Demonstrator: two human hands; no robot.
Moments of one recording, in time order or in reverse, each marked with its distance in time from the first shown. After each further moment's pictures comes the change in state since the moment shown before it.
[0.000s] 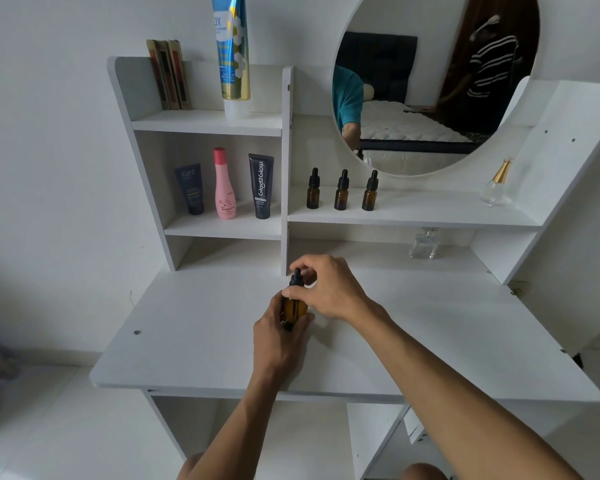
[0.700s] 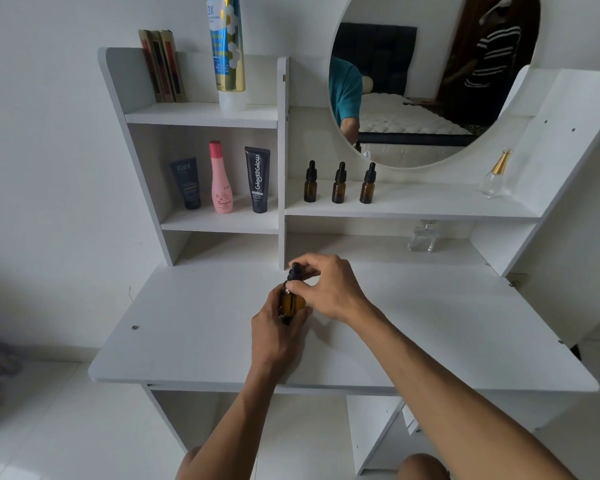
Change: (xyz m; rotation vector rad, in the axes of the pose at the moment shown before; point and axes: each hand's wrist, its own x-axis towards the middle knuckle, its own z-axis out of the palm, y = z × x) left_hand -0.003 0.005 -0.002 -0.009 0.000 0.013; right_hand -0.010 0.008 0.009 0.134 0.105 0.033
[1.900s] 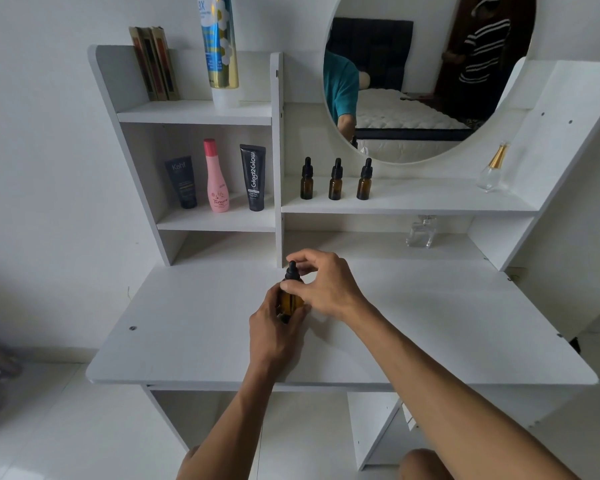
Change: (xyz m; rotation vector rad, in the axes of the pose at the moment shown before) left_hand -0.001 0.003 0.000 -0.003 -0.014 -0.001; right_hand -0.001 0.002 0.002 0.086 0.001 0.050
